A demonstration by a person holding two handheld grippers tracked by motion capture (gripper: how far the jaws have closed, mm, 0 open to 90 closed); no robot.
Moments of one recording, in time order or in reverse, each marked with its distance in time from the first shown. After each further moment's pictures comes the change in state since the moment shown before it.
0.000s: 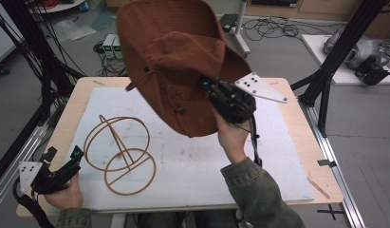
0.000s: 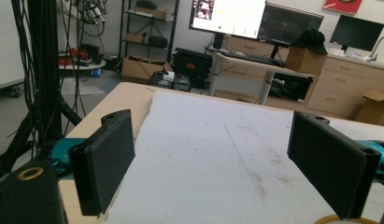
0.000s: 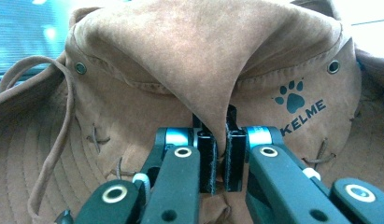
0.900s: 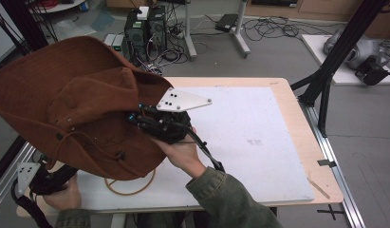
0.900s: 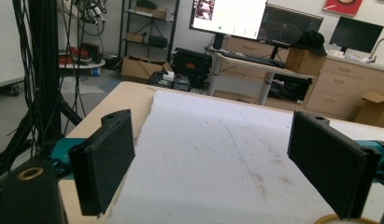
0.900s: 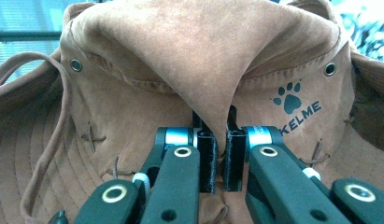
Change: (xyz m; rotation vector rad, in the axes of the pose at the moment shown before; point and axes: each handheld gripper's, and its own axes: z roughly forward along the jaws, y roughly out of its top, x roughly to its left) left arm 0.003 0.000 -0.002 0.001 0.000 -0.008; right arm 0.094 -0.031 0.059 0.163 0.481 -0.025
